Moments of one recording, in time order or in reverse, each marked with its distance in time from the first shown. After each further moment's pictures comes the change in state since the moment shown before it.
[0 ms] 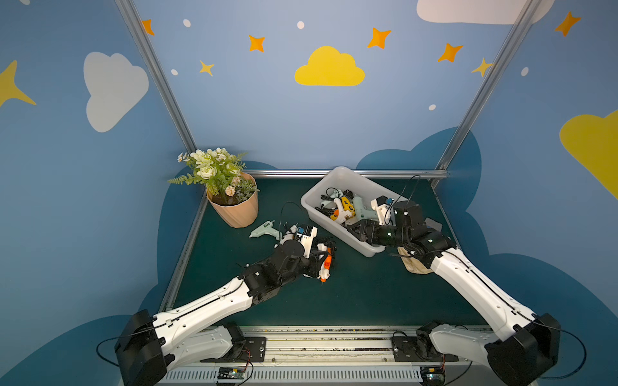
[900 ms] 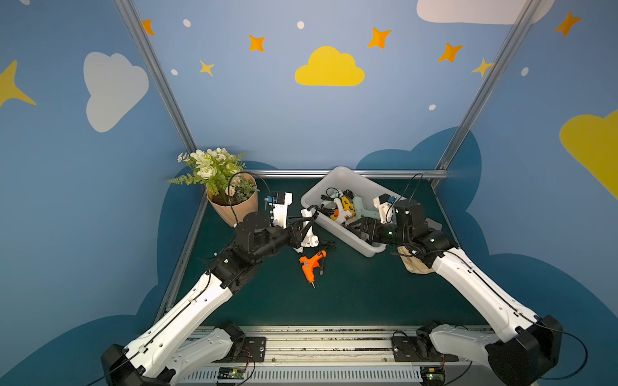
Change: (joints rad) left arm 0.246 -0.048 0.272 -0.061 0.230 0.037; right arm 0.003 -0.019 0.022 -0.026 0.090 -0.001
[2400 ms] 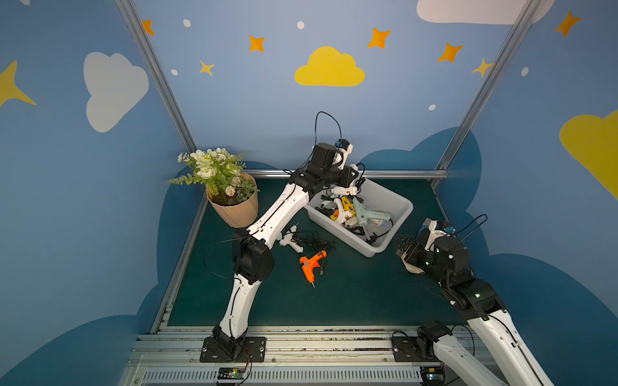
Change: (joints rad) left arm 0.037 1.210 1.332 -0.365 0.108 0.262; right arm -0.117 -0.516 -0.264 -0.158 0.456 0.061
